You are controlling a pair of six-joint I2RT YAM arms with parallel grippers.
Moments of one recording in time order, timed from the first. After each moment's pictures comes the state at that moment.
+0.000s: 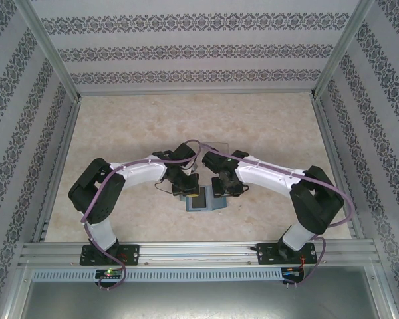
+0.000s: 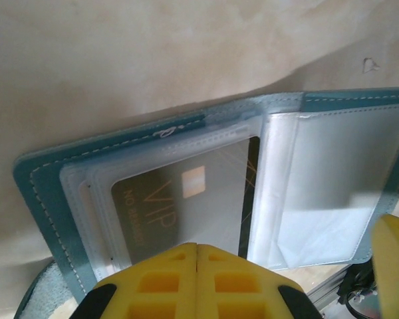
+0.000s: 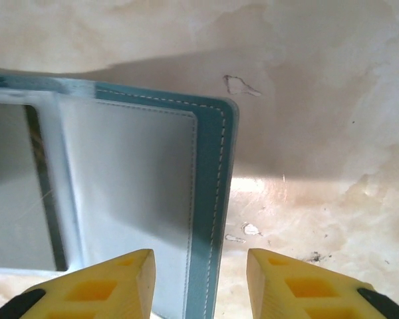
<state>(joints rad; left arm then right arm) -0.68 1.78 1.06 -0.54 0.47 -0.75 0.78 1.62 1.07 -0.93 0.00 0.72</state>
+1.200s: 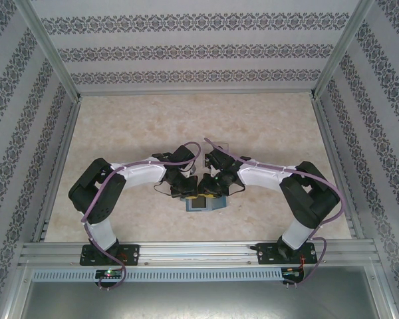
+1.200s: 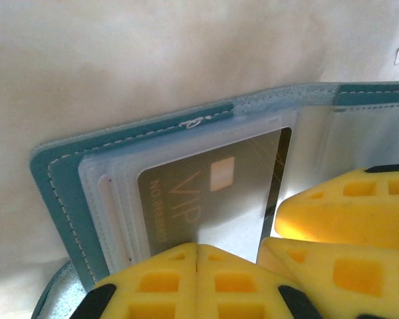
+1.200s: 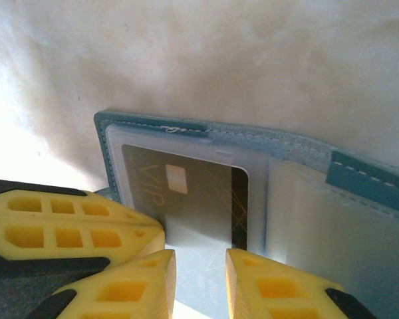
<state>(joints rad) -0.68 1.78 1.02 -0.53 0.47 -0.75 0.70 1.69 0.91 -0.42 -0.44 0.86</state>
